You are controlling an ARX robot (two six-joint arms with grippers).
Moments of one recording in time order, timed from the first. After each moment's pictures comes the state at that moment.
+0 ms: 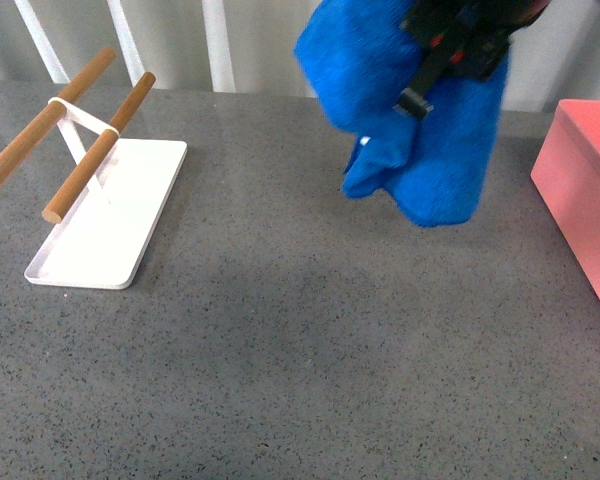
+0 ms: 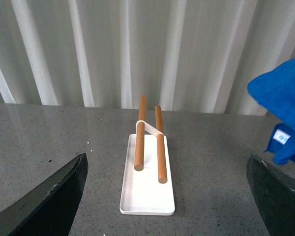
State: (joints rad) left arm 0.00 0.00 0.02 0.00 0.00 0.00; right arm 0.40 1.85 1.36 -0.38 0.22 -0.67
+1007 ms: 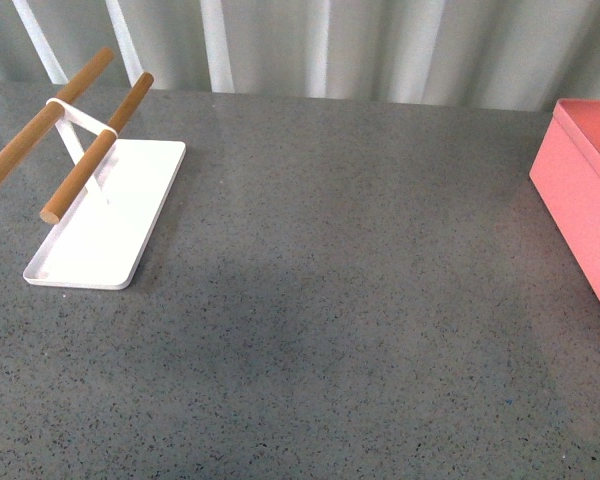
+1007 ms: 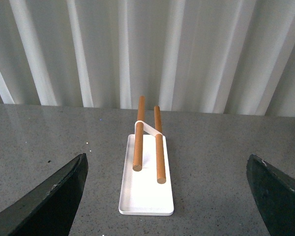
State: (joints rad) left arm 0.00 0.00 0.02 0.00 0.00 0.00; right arm -0.07 1.51 1.11 -0.35 0.40 -0.99
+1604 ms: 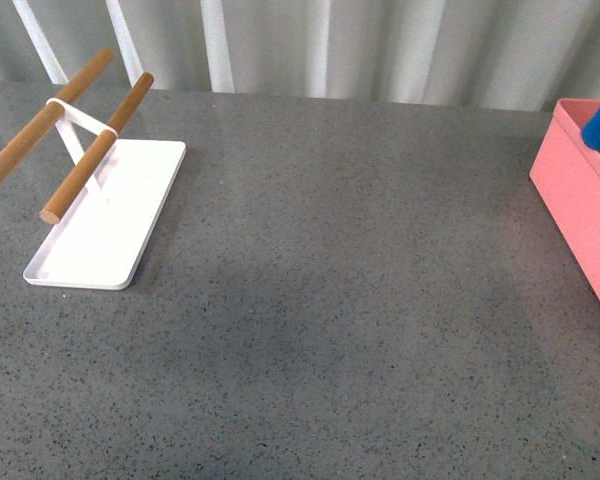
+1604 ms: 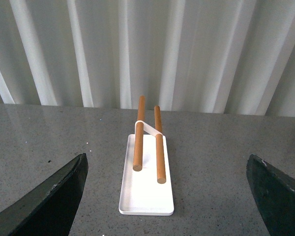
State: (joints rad) left arm 0.00 0.00 0.02 0.00 0.00 0.00; right arm -0.09 1.59 1.14 -0.32 0.42 -0.94
